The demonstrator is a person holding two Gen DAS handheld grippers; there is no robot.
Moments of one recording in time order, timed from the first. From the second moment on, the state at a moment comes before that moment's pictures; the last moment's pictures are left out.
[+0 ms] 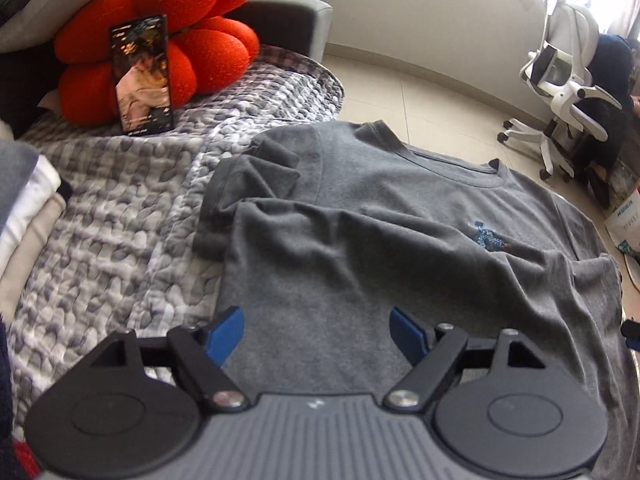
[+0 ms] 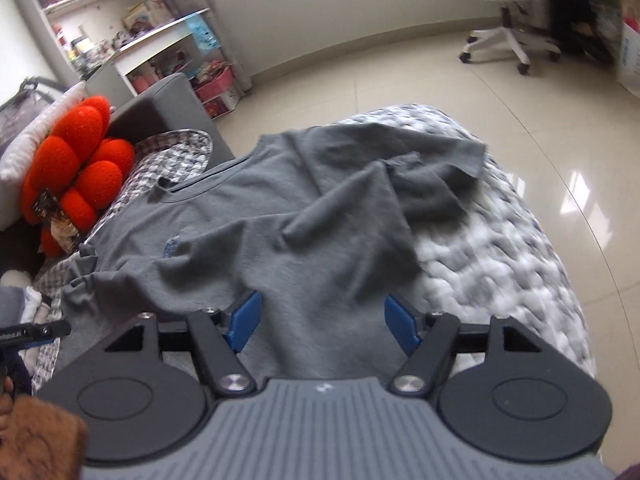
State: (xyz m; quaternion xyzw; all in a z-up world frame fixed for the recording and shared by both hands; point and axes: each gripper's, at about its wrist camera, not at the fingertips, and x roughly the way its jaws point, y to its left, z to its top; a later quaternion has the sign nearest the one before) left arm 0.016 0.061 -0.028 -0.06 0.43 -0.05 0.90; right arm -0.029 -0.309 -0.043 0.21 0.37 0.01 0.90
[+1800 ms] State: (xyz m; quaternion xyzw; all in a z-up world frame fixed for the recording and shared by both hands) left arm 0.165 -0.185 -0.060 -0.01 0.37 -0.28 0.89; right arm 0.058 -0.453 -0.073 0.25 0.29 -0.08 0.92
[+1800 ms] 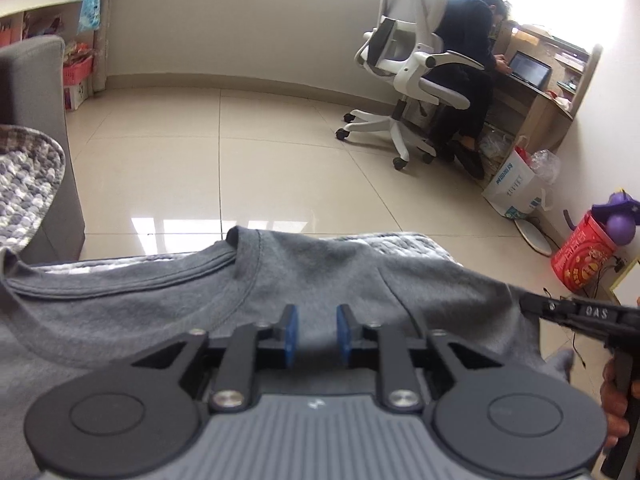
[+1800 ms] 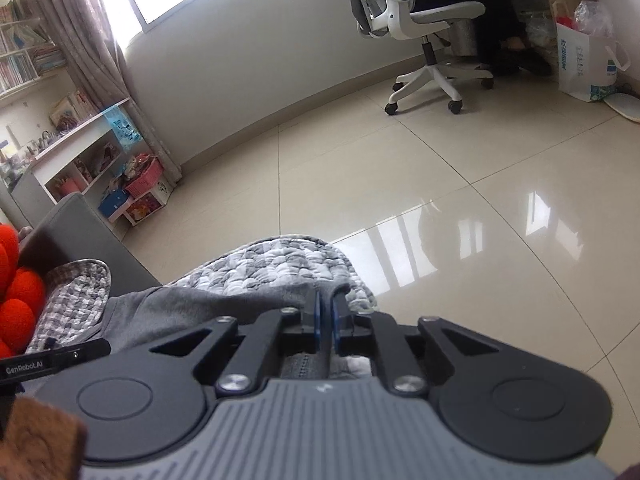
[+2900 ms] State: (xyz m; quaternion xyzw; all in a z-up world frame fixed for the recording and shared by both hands) left arm -0.091 -0.009 -0.056 0.01 0.42 -0.15 0.90; right arm -0.146 -0.390 -0.072 0.35 0.41 0.05 0.84
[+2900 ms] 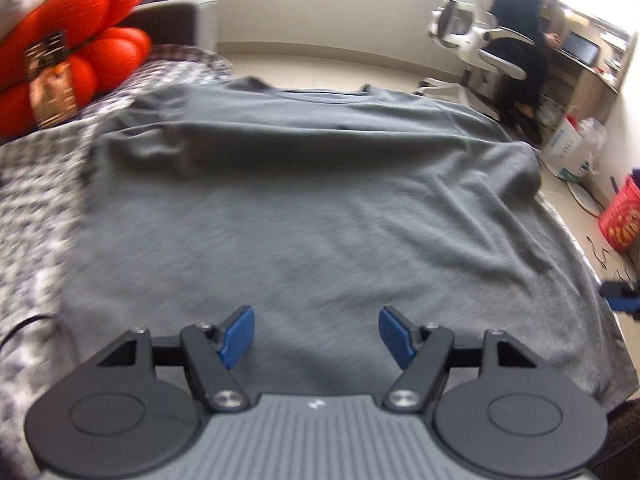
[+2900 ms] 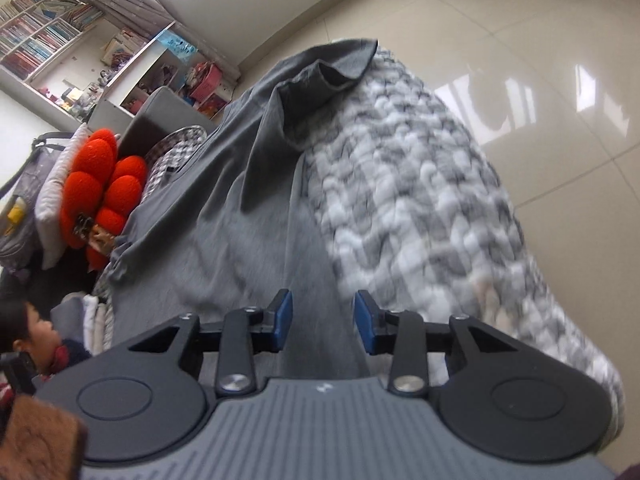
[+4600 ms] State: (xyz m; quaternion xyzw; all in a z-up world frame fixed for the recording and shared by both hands) left arm -0.177 0.123 -0.015 0.06 0.52 -0.09 0.85; right arm -0.212 -0.347 -0.025 0.21 0.49 0.10 0.84
